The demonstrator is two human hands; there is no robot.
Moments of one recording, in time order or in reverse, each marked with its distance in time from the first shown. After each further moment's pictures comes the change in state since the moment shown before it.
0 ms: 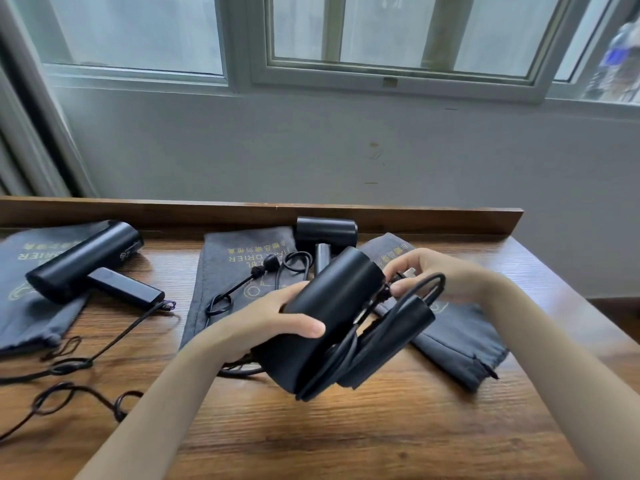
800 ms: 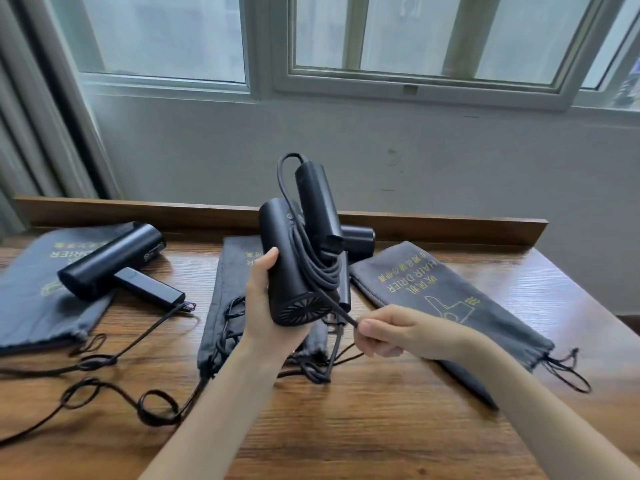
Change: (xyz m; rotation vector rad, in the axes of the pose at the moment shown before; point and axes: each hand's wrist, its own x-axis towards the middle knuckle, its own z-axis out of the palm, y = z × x) left_hand 0.023 -0.010 0.005 -1.073 0.338 0.371; right_hand 0.015 0.001 0.072 -0.139 -0.145 -0.134
